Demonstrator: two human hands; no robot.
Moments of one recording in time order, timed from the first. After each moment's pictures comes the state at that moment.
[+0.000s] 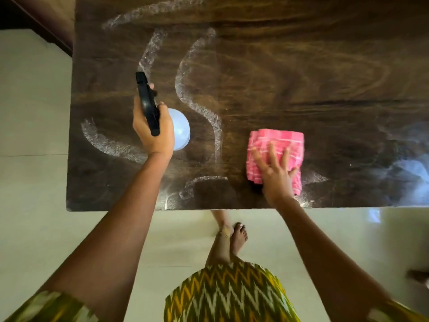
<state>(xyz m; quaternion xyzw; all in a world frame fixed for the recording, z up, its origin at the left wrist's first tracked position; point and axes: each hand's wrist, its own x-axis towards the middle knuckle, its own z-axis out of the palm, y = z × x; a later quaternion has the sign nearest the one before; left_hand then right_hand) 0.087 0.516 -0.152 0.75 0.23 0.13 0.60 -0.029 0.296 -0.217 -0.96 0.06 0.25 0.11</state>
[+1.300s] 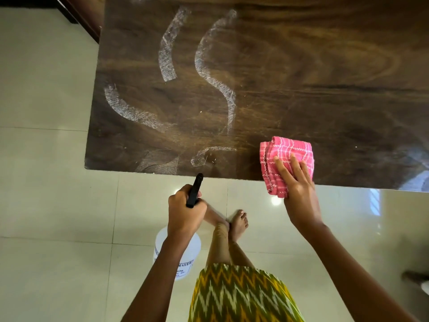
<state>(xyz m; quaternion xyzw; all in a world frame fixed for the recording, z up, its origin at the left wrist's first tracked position) -0.137 0.530 -0.145 0.85 0.27 -0.20 0.41 -0.138 0.289 -0.178 -0.97 0.01 0.12 0.19</state>
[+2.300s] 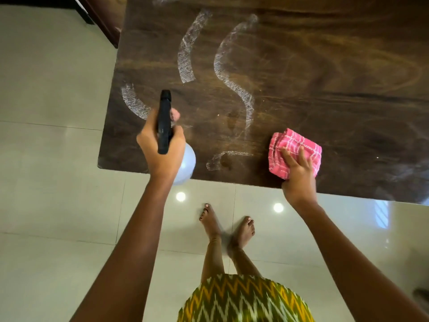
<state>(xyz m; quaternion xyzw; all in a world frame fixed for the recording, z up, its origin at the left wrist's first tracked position) -0.027 0.580 -0.115 0.82 0.20 0.15 0.52 -0.083 0.329 -0.190 -0.94 0.15 0.20 0.22</state>
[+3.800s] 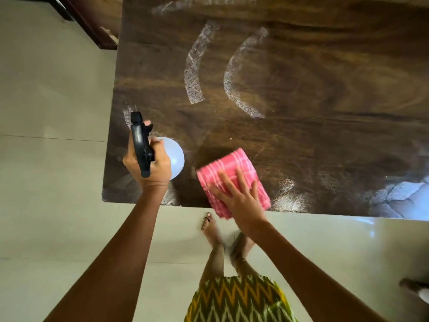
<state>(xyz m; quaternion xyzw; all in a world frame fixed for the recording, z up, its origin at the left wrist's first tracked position) 0.041 0.654 -0.183 0.78 0.21 0.24 0.53 -0.061 0.460 -0.221 -0.94 -0.18 0.26 0.07</state>
